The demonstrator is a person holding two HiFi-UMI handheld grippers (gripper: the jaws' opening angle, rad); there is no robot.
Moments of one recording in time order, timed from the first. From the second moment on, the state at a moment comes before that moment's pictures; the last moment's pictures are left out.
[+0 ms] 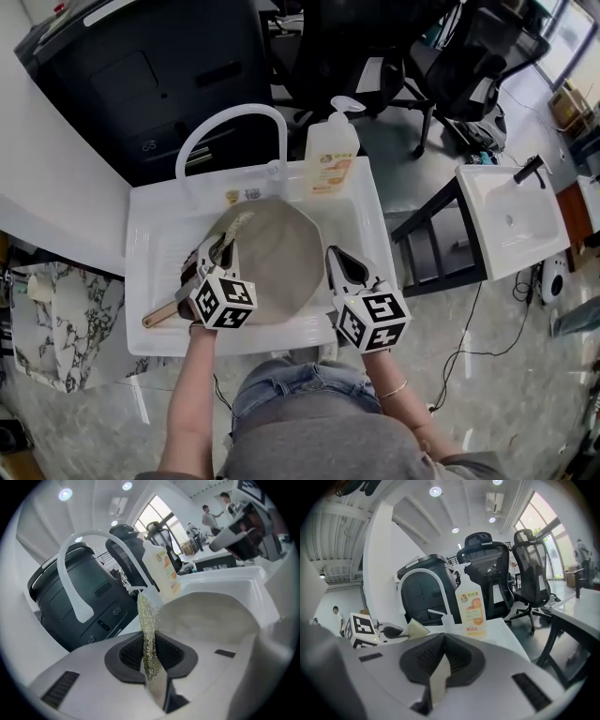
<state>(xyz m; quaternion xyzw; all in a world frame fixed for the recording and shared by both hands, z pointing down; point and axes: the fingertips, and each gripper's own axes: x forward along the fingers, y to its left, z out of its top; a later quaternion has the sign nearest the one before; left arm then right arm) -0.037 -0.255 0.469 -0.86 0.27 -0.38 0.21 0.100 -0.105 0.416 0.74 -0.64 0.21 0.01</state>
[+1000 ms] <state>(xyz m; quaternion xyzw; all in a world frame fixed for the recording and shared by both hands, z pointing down) 0.005 -0.161 0.374 -0.95 0.28 -0.12 -0.03 0.093 -0.084 0.373 0.69 -0.71 0.13 -0.01</state>
